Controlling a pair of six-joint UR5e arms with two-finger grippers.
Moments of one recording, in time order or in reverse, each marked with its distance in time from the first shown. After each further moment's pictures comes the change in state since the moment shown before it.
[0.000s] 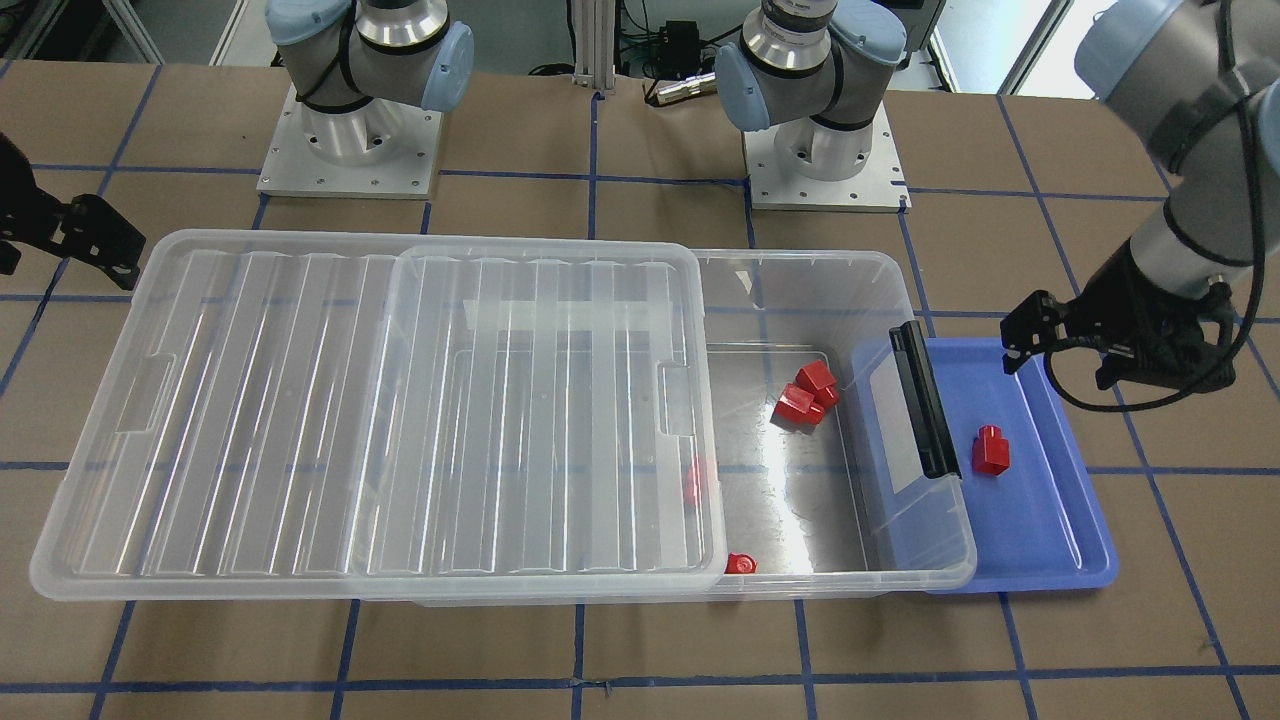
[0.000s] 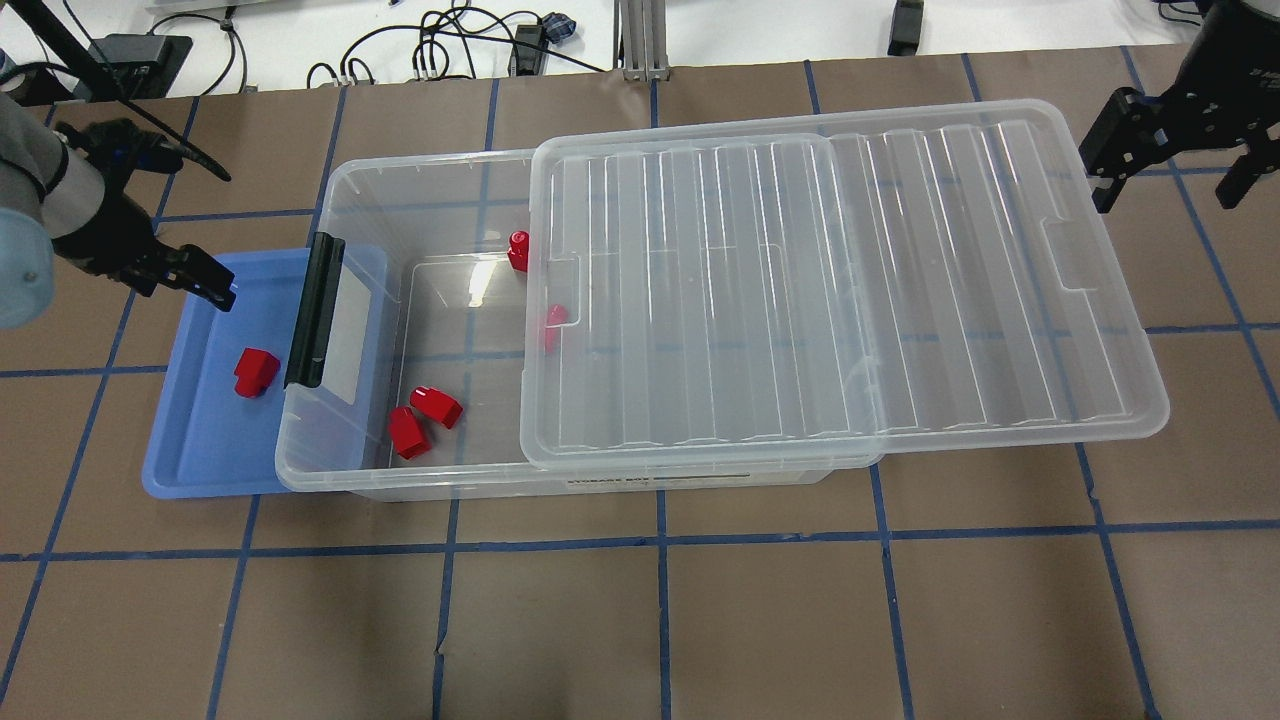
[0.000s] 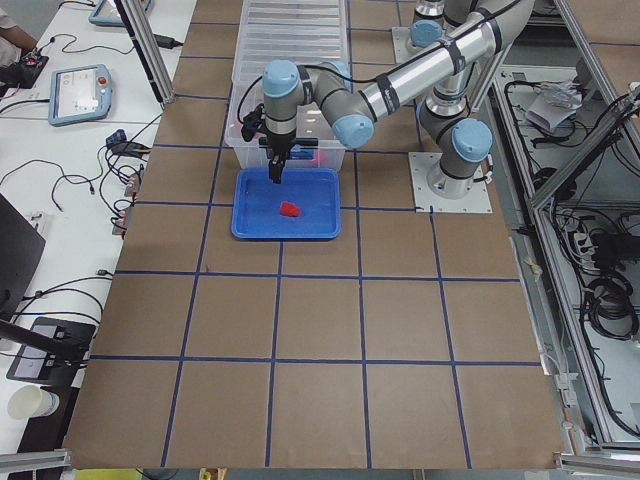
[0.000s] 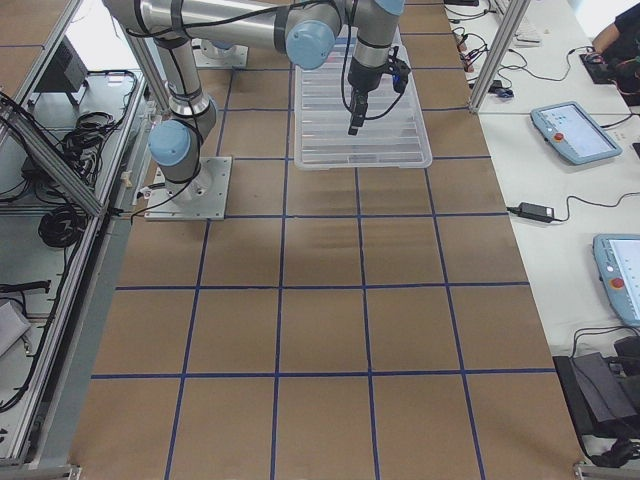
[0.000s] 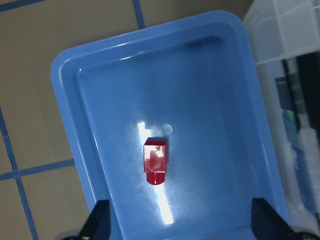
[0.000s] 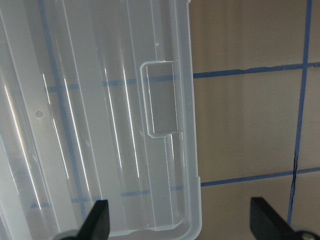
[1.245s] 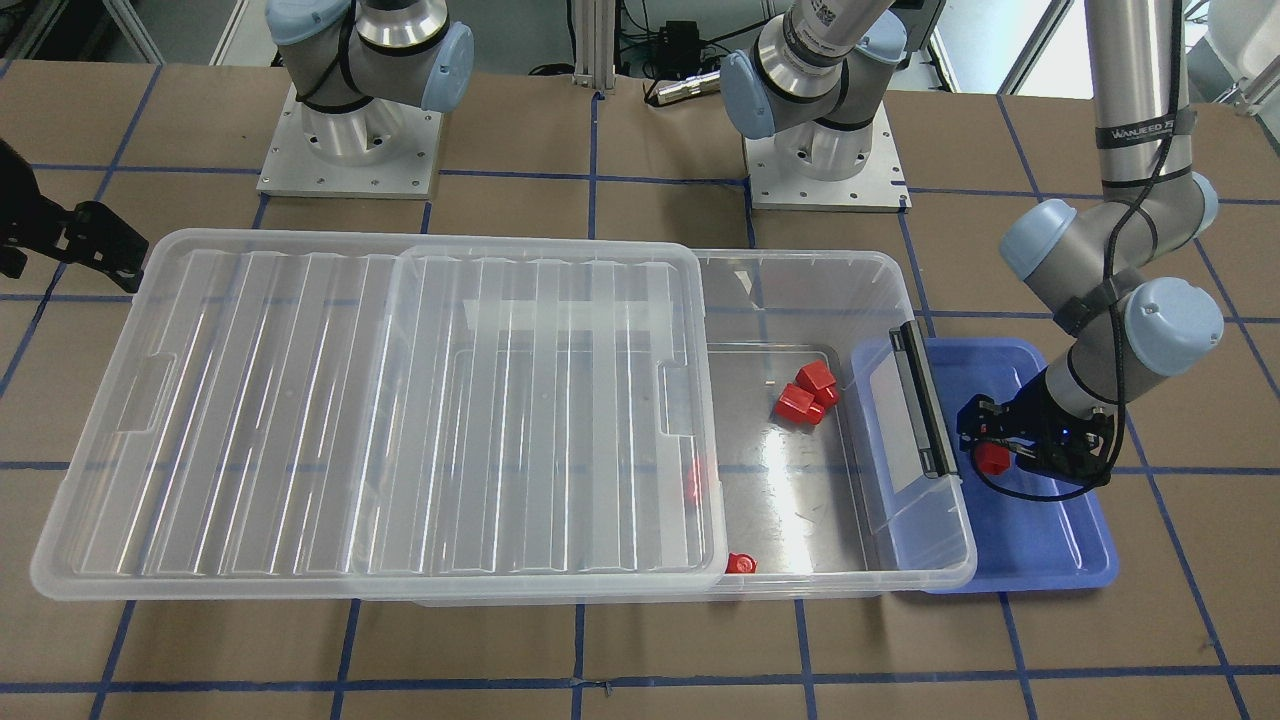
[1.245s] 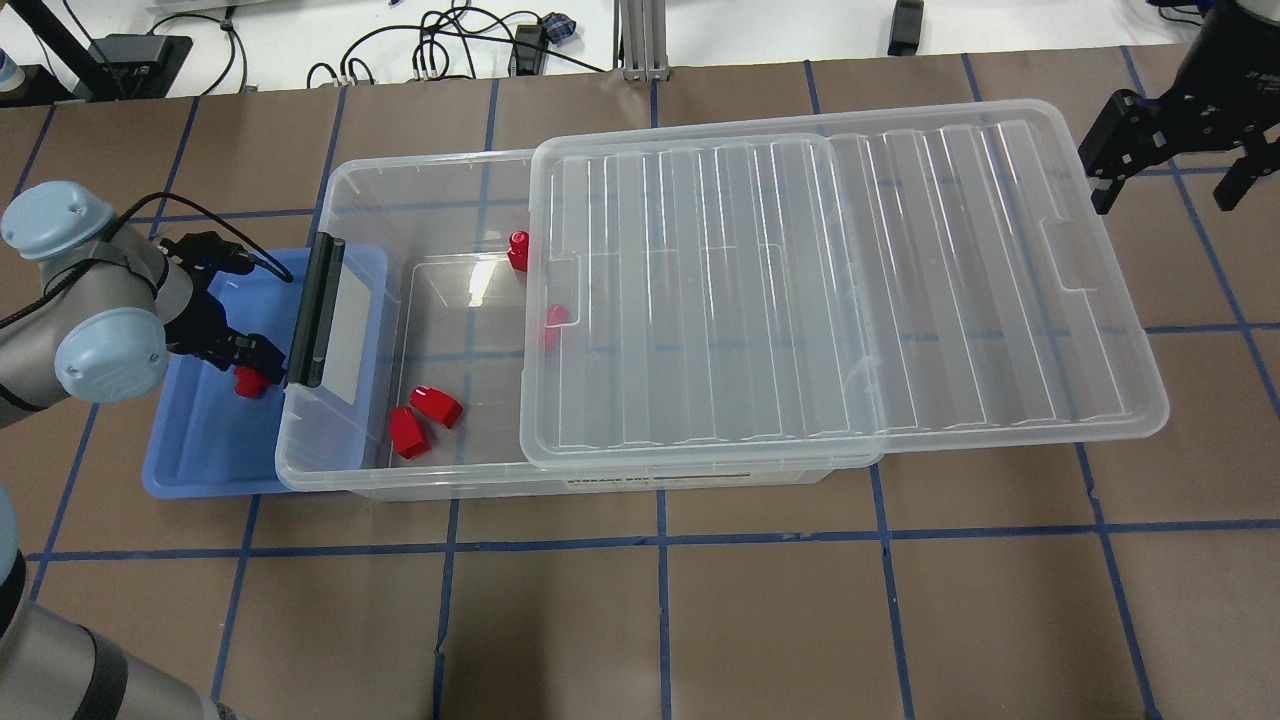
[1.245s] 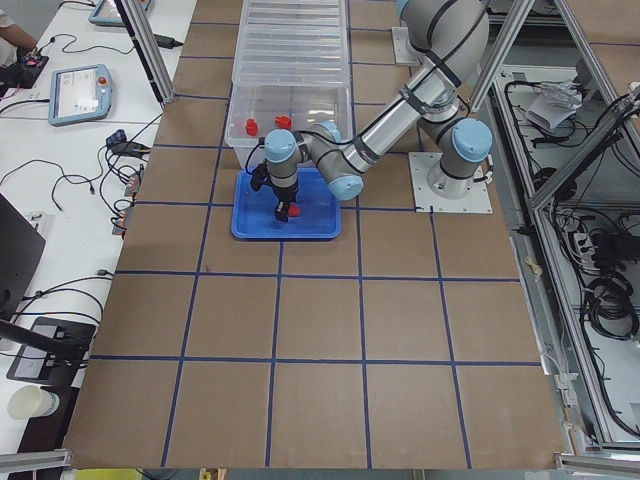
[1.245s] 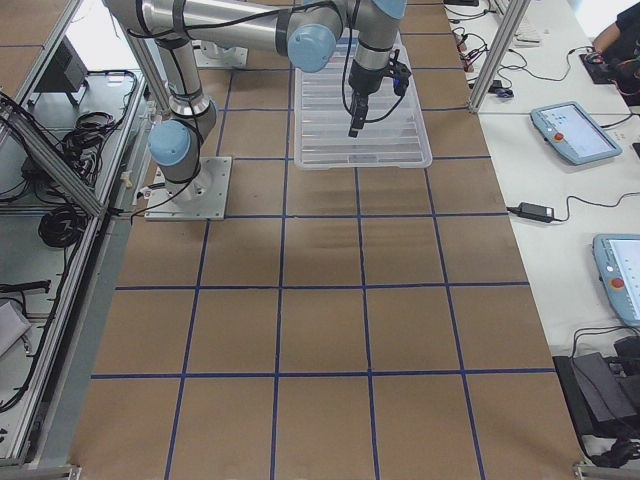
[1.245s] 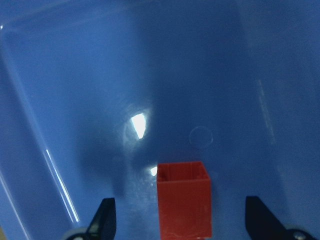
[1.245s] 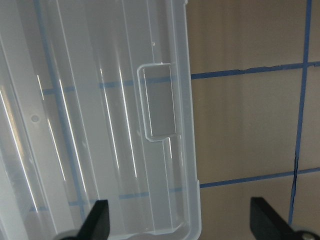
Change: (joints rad) left arm 0.032 -0.229 -0.085 0.213 0.000 0.072; right arm -0.003 0.008 0.002 -0.009 -0.002 0.010
